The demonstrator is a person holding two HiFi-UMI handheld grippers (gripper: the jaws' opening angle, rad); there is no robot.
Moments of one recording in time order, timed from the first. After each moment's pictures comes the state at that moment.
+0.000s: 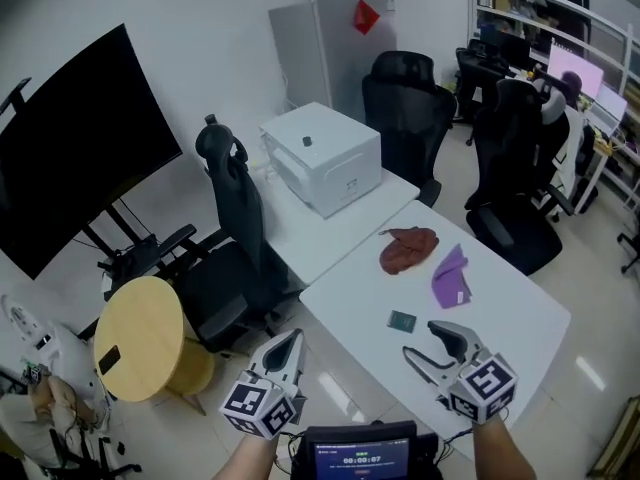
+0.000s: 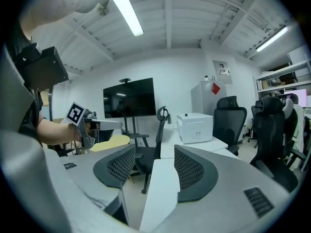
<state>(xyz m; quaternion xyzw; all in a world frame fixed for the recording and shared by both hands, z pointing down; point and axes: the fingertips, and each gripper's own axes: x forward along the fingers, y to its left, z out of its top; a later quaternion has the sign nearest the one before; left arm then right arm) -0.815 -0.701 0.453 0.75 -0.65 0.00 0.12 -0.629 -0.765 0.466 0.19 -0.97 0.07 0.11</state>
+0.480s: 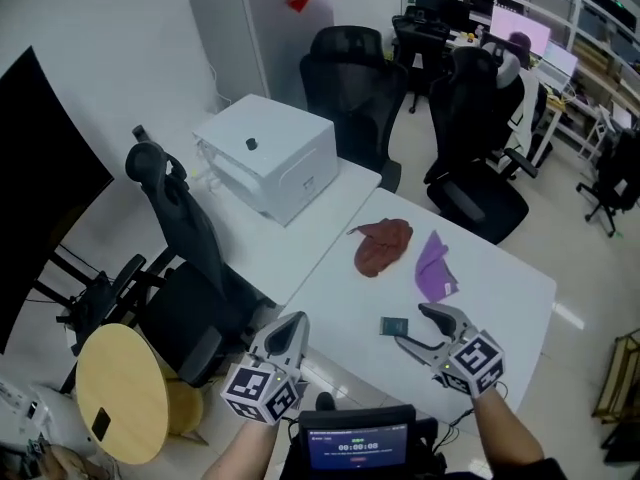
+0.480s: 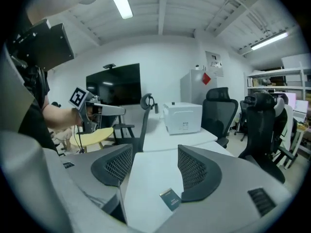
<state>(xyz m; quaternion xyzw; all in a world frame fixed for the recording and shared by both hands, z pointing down) -0.892 -0.892 0.488 0.82 -0.54 0.02 0.15 -0.715 -0.912 0.529 0.26 -0.95 0.08 0.18</state>
